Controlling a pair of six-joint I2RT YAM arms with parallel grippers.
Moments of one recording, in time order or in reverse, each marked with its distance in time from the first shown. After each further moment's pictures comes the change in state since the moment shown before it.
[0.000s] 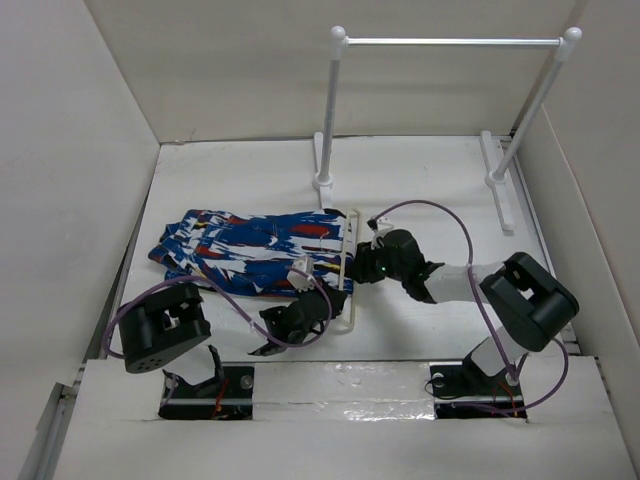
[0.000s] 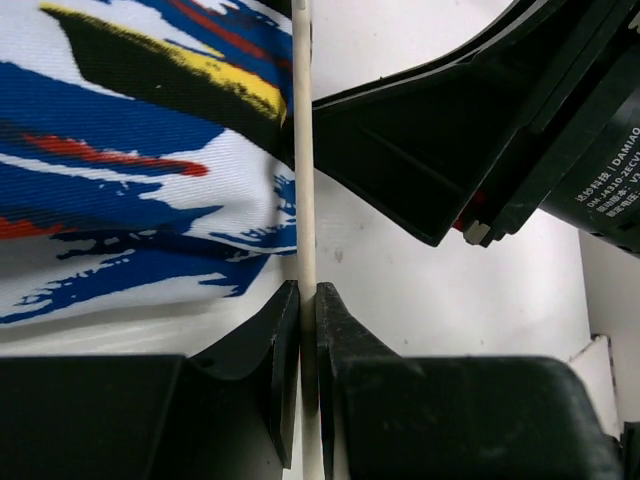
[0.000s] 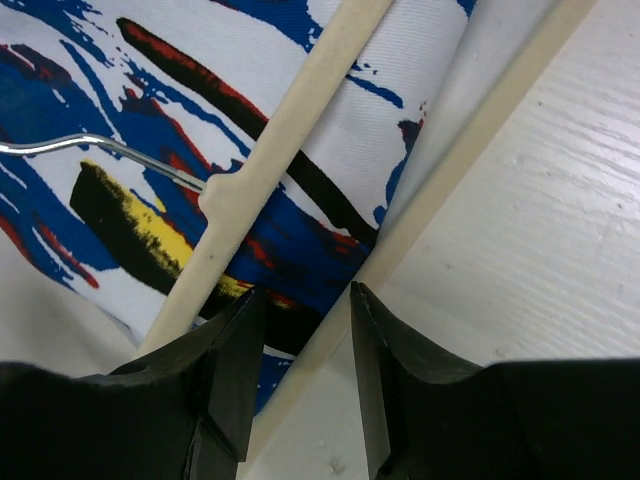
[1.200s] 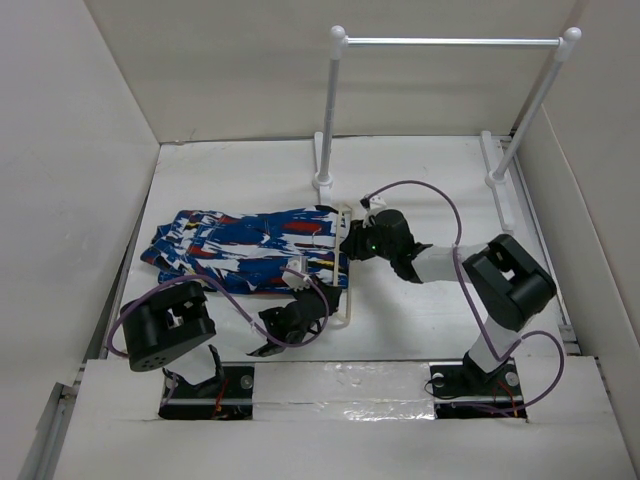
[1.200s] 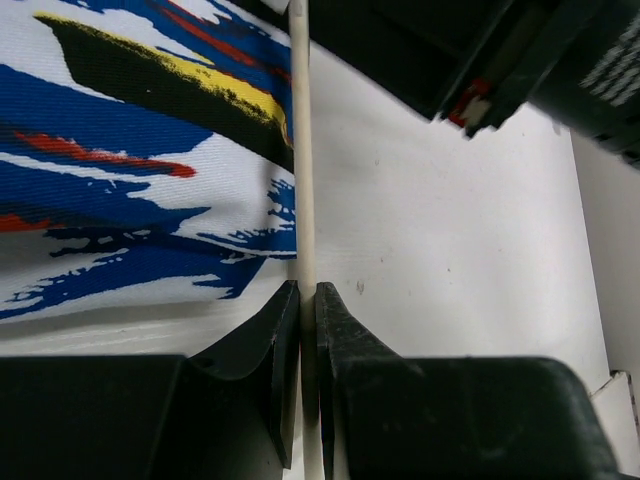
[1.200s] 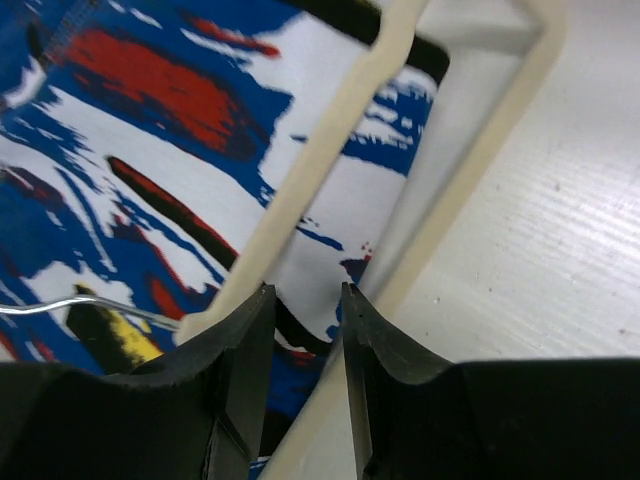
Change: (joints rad) left arm 0.016 0.027 -0.029 0.081 -0.066 0.039; right arm -0.042 0.144 0.198 0.045 0.013 -0.042
